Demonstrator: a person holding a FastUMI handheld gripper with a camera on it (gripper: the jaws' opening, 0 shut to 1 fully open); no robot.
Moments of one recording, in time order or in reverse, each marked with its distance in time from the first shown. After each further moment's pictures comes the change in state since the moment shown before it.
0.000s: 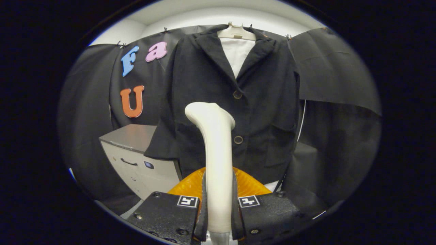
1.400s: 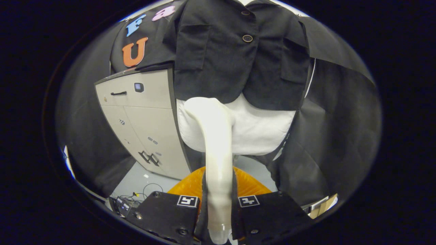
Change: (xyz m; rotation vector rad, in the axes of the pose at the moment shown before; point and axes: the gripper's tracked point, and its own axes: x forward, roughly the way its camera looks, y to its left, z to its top) arm 0.006 -0.016 -0.199 -0.077 0.351 0.002
